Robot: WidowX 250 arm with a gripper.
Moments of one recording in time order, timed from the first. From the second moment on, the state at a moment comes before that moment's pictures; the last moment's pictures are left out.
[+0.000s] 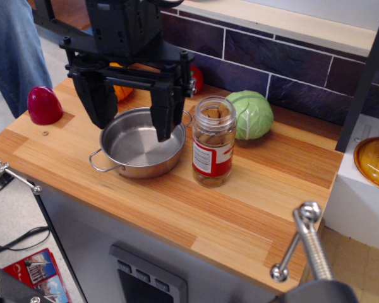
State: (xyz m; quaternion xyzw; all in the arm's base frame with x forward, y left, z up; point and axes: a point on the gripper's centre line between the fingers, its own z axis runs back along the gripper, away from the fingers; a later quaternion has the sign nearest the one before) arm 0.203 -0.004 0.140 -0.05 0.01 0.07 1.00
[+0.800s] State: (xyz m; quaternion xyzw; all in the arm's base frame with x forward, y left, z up) arm 0.245 -0.042 0.138 0.04 0.11 -0.16 0.98
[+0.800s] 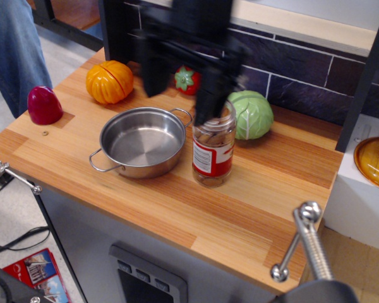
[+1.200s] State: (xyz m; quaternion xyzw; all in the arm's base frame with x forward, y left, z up) arm 0.278 -0.074 0.131 0.17 0.22 -0.35 0.89
